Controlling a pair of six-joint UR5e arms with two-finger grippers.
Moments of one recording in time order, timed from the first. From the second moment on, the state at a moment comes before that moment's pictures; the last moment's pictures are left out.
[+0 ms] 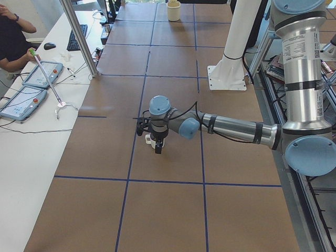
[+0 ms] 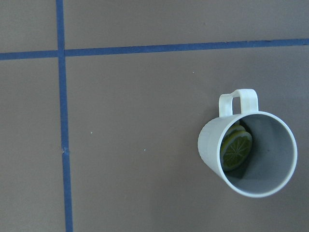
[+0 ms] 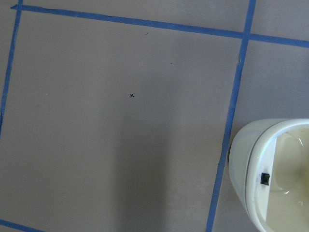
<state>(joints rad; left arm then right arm) -1.17 -1.46 -1.80 -1.89 -2.27 -0.53 1.53 -1.84 1.99 -1.68 2.45 -0.12</state>
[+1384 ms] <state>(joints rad) -1.05 -1.55 -1.69 -1.90 -2.25 -0.57 1.52 -1.84 1.99 -1.68 2.45 -0.11</state>
